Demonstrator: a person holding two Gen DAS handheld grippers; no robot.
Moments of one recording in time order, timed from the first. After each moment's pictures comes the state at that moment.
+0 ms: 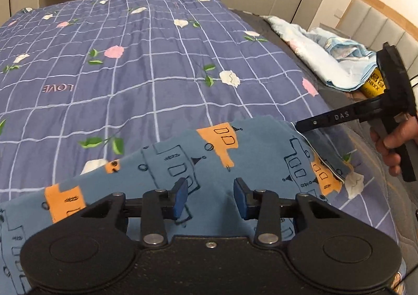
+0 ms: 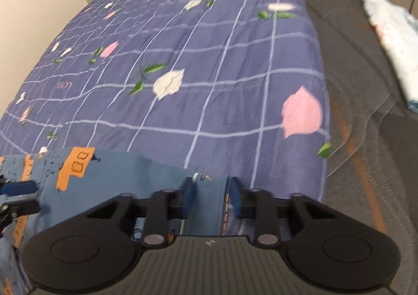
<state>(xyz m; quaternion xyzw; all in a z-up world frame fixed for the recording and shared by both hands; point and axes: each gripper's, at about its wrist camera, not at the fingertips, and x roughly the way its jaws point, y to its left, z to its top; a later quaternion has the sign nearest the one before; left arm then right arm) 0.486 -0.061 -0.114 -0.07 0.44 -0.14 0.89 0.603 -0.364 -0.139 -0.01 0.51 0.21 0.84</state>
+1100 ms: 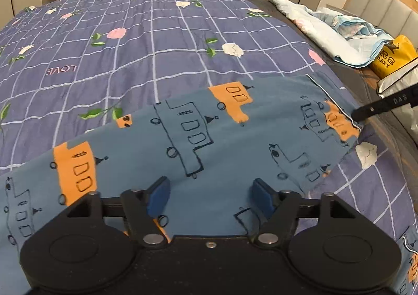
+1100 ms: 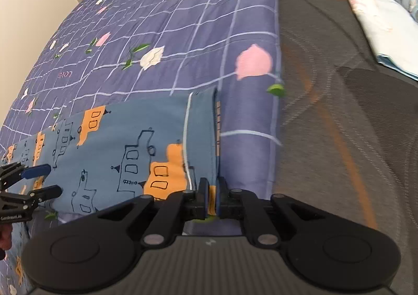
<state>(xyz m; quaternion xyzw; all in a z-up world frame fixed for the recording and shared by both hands) 0.464 -0.075 -0.134 -0.04 0.46 -0.12 0.88 0.558 -0.423 -0.114 0.00 0.54 0.18 0.82</state>
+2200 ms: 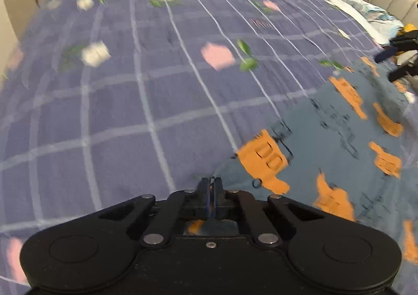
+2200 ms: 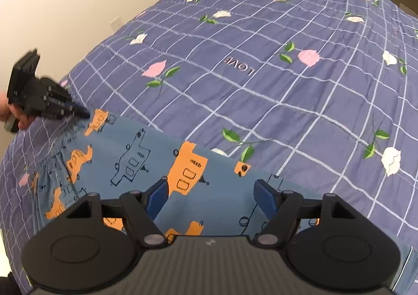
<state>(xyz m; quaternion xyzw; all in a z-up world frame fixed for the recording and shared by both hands) 0.426 0.322 -0.128 0.01 0.50 -0.14 0.85 0.532 -0.115 -0.075 -0.15 0.50 0.39 0.76</state>
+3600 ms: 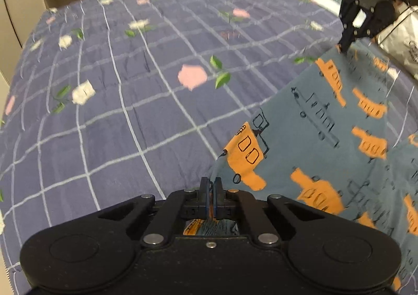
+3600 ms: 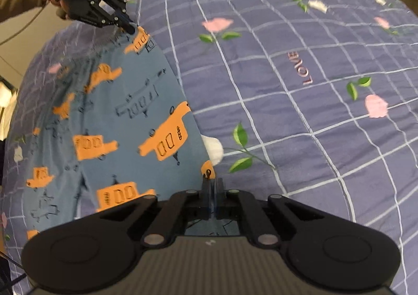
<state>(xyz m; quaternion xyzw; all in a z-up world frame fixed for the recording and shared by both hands) 0.410 0.305 -0.100 0.06 0.47 -0.19 0.86 0.584 -0.094 -0.077 -0.34 0.46 0.56 0.60</state>
